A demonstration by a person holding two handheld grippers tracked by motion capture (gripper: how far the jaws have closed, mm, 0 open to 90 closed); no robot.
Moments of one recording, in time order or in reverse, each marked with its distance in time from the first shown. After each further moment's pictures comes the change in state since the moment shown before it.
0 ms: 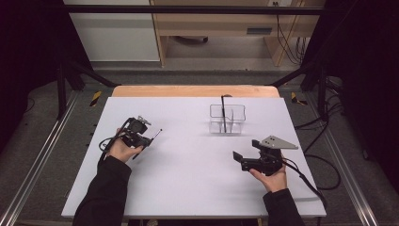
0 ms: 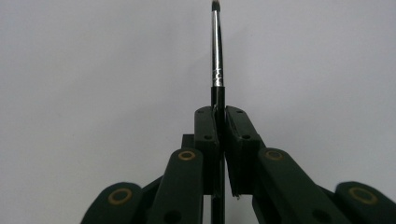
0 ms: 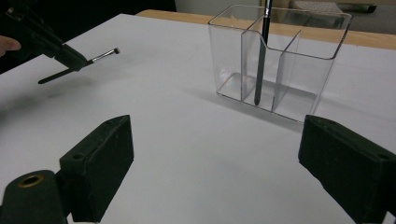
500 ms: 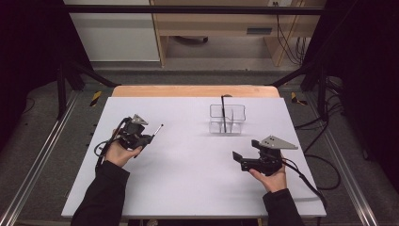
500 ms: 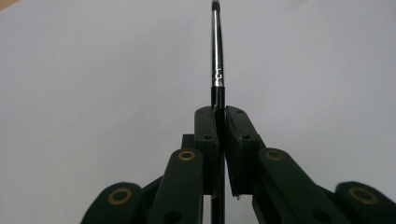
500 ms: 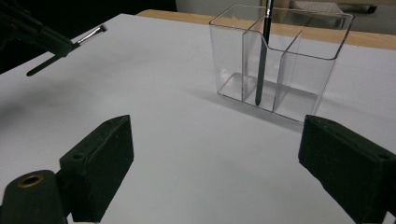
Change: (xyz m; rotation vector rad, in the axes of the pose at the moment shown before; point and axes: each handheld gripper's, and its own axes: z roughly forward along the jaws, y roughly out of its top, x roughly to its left) left arm -0.016 -0.006 -0.029 -0.154 0.010 0.012; right arm 0.001 0.000 0.000 0.001 0.001 -0.001
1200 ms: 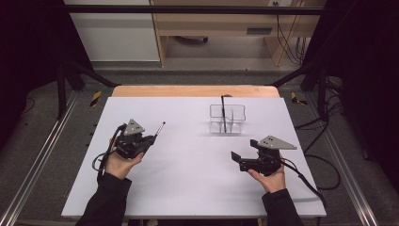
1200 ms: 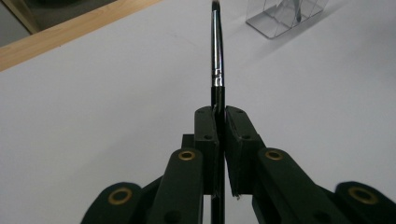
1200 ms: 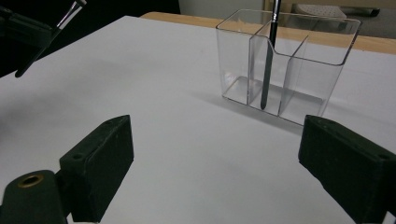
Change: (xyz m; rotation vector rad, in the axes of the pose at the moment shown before) left arm -0.034 -0.012 -0.030 -0.224 0.018 -0.008; right arm 0.005 0.002 0.000 -0.009 0.009 -0.009
